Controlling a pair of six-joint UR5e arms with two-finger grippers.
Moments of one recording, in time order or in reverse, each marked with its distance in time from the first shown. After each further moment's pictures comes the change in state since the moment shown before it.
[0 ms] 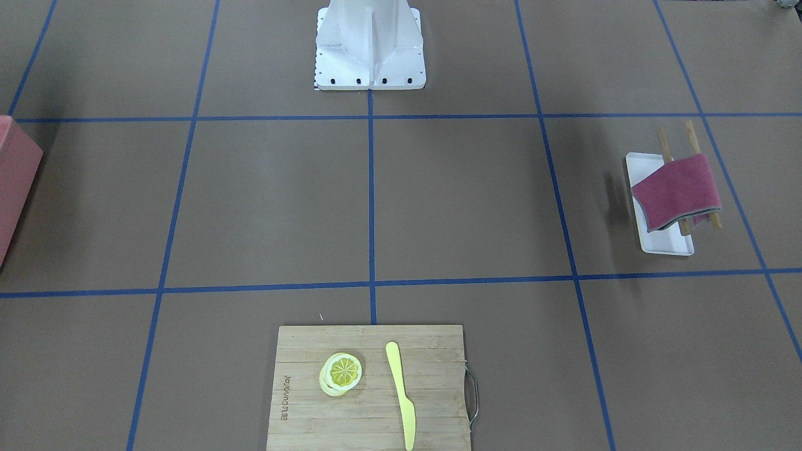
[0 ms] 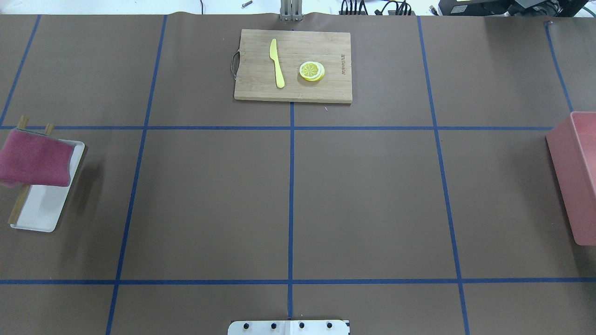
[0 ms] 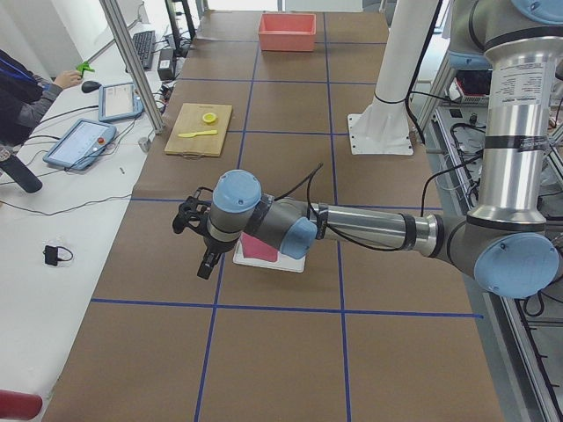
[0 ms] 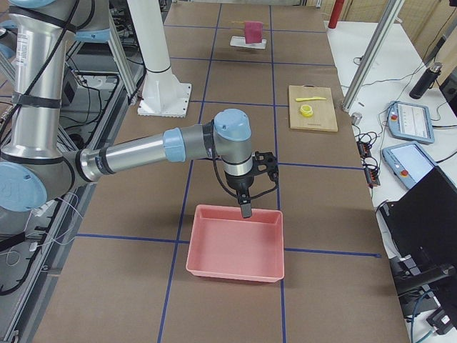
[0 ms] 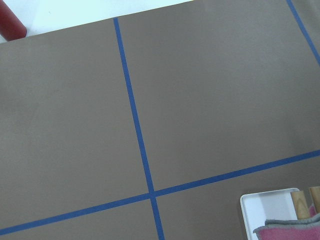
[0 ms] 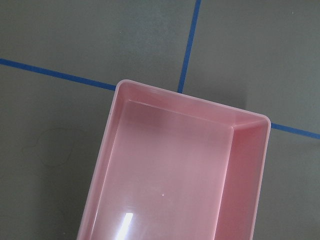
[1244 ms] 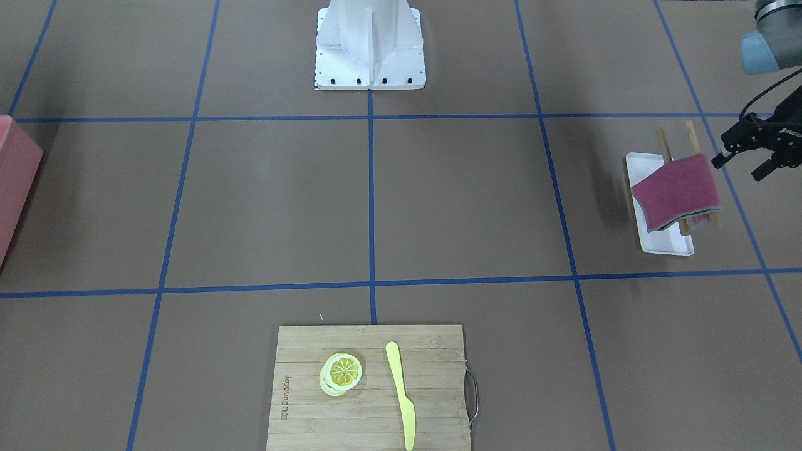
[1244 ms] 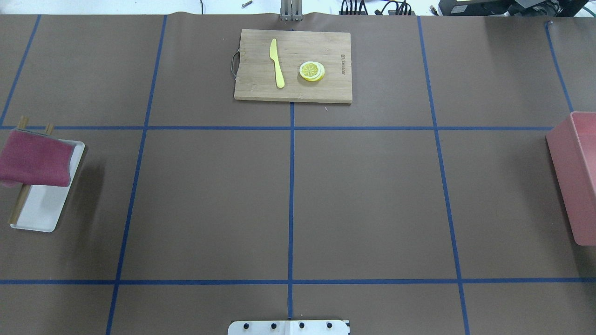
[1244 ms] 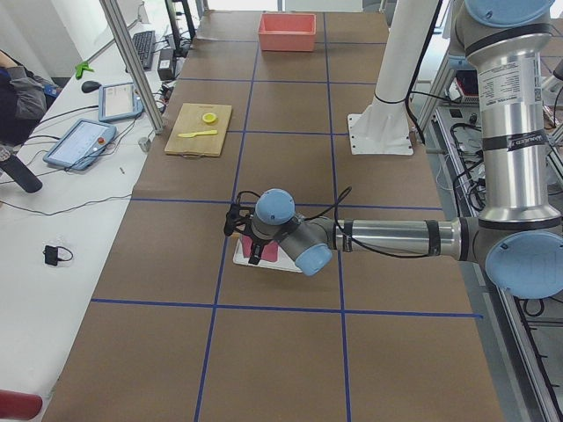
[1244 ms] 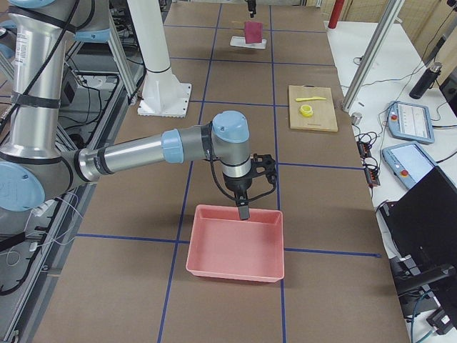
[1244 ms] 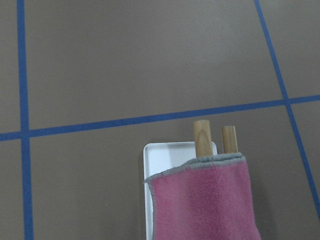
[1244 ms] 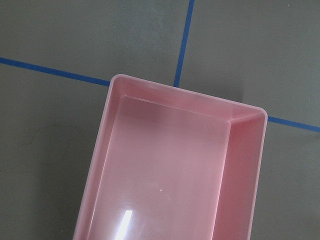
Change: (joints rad) left arm 0.340 0.176 0.008 -0.460 -0.041 -0.557; right arm 0.001 -0.012 -0.001 -0.001 -0.006 0.012
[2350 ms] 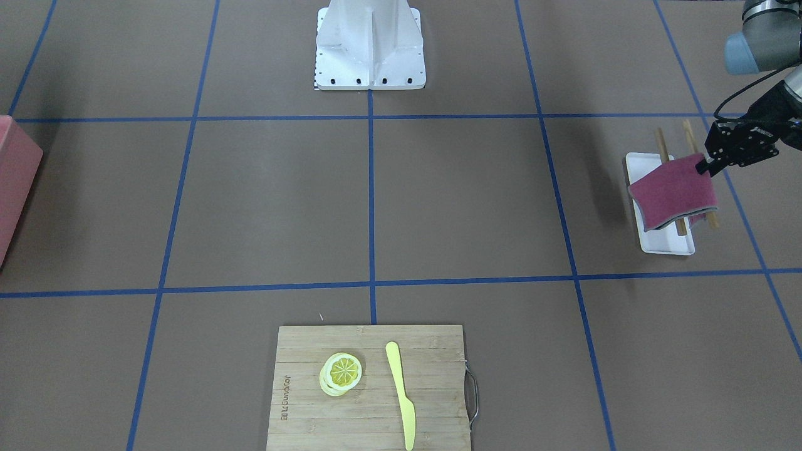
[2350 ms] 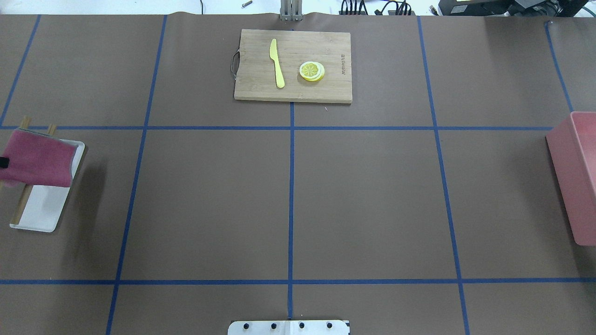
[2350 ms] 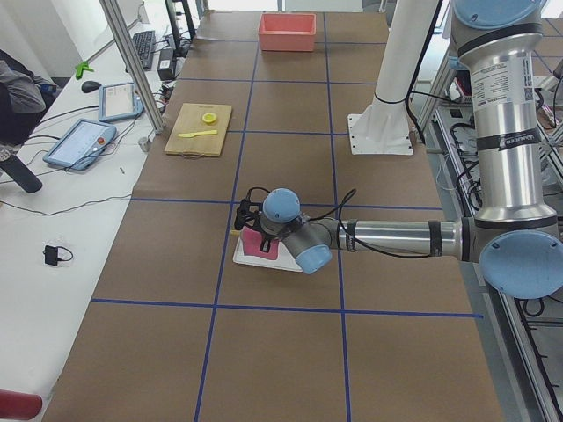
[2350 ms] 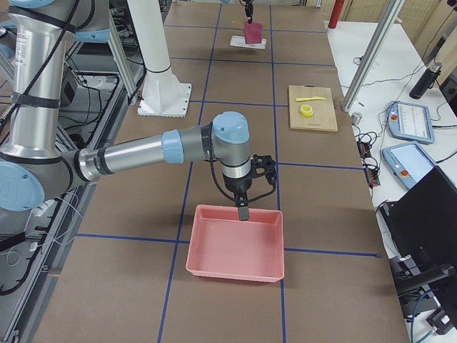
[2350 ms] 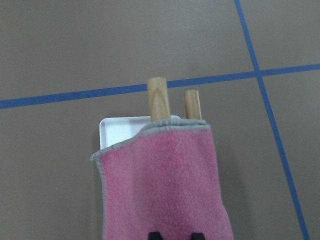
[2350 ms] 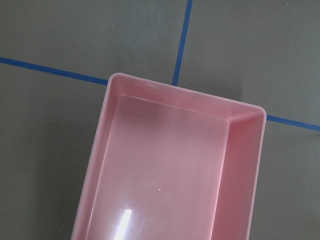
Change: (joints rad) left arm 0.053 0.004 0.001 -0.050 -0.005 -0.028; right arm 0.000 0.000 -0.003 0.000 -0.002 0.000
